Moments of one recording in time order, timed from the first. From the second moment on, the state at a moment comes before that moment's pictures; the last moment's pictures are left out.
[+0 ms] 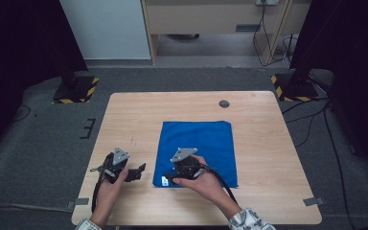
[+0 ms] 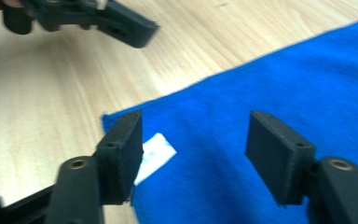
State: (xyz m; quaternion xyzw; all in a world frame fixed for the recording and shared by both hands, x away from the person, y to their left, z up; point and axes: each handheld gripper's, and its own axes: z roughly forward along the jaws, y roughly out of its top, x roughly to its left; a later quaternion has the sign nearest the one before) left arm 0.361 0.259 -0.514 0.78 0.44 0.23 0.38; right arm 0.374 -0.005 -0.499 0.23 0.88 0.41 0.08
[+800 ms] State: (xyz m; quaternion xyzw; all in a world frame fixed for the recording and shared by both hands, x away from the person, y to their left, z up) left arm 0.371 0.266 -0.500 0.80 0.42 0.23 0.36; right arm 0.350 0.051 -0.528 0.21 0.89 0.39 0.09
